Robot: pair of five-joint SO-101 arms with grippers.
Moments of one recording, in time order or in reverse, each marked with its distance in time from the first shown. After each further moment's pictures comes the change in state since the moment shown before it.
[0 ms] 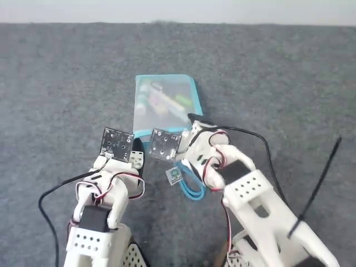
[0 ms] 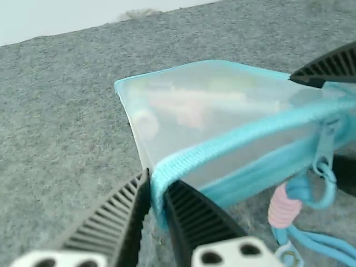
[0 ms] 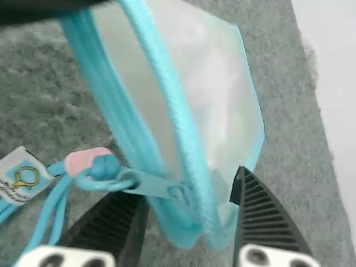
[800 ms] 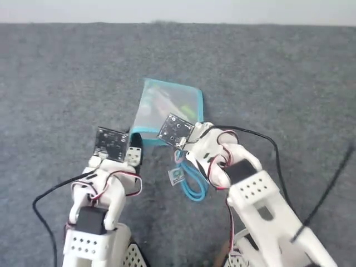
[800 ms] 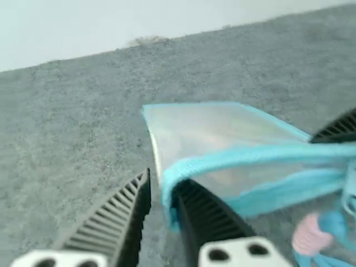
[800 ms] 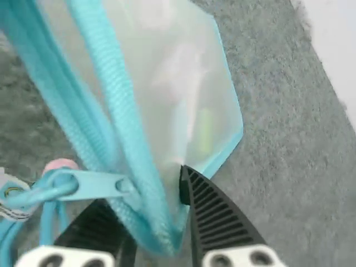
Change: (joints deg) left arm -2.6 -0.5 -4.7 0.0 0.1; right arm 2.4 -7.6 0.0 8.0 -13.3
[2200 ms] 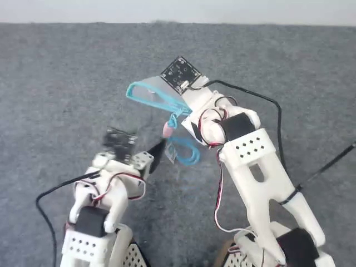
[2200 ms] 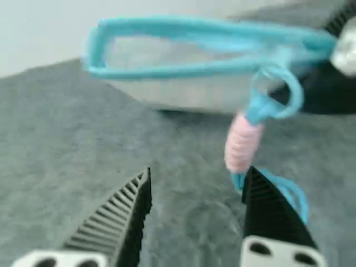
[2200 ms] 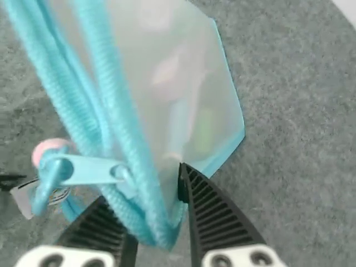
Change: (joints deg) left arm 6.5 0.5 -2.7 4.7 -2.3; right arm 2.8 21.9 -36.5 26.5 -13.6
